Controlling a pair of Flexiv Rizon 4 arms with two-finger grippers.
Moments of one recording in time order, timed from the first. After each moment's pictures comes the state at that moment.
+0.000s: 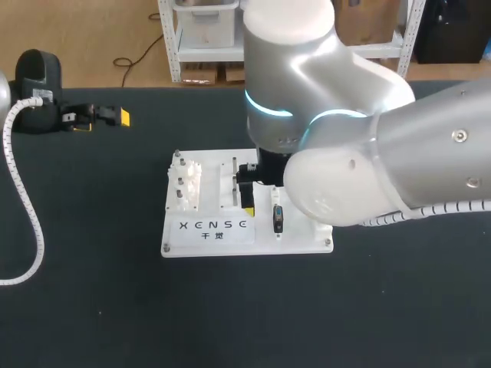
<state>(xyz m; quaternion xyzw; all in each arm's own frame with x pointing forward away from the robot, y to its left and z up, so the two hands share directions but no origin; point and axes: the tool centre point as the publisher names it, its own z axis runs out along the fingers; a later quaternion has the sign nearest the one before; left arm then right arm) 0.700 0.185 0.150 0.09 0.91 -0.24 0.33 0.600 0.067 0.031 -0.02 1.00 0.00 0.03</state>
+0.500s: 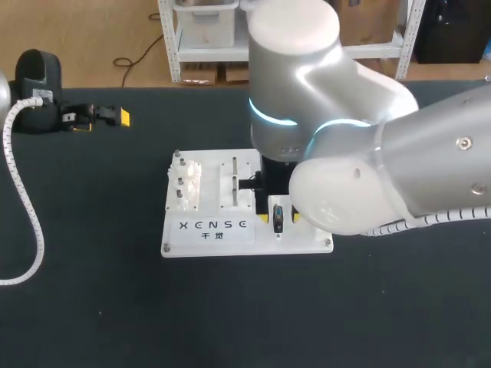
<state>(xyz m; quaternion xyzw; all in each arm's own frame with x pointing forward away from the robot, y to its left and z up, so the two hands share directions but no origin) 0.700 0.185 0.150 0.09 0.91 -0.24 0.33 0.591 0.065 0.019 0.00 1.00 0.01 0.02</state>
